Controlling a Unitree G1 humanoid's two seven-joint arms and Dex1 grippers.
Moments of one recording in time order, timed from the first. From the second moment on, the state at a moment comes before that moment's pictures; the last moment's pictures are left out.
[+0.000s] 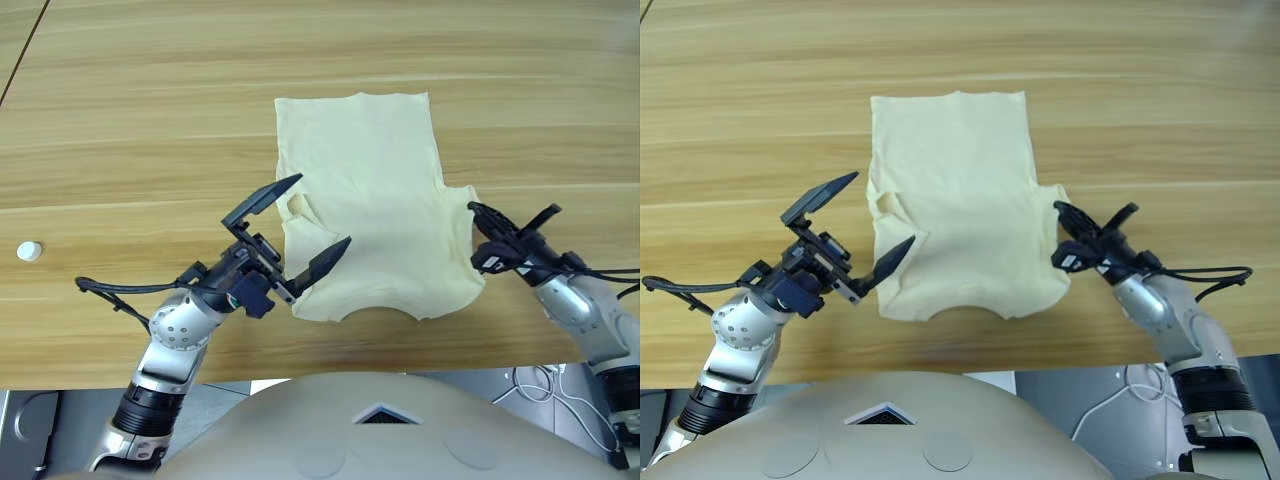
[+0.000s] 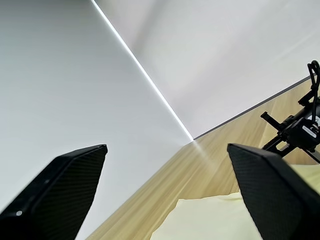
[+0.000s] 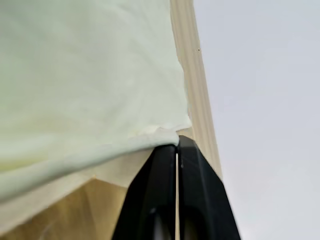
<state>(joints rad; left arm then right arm) 0.29 0.46 -0.25 -0.37 0.01 -0.70 -0.44 0.22 -0.80 0.07 0.11 -0.57 -0.60 0.05</state>
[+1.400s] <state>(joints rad) 0.41 0.84 -0.12 -0.13 0.33 -0.64 -0.60 0.45 -1.02 -0.07 0.13 -0.47 -0.62 0.36</state>
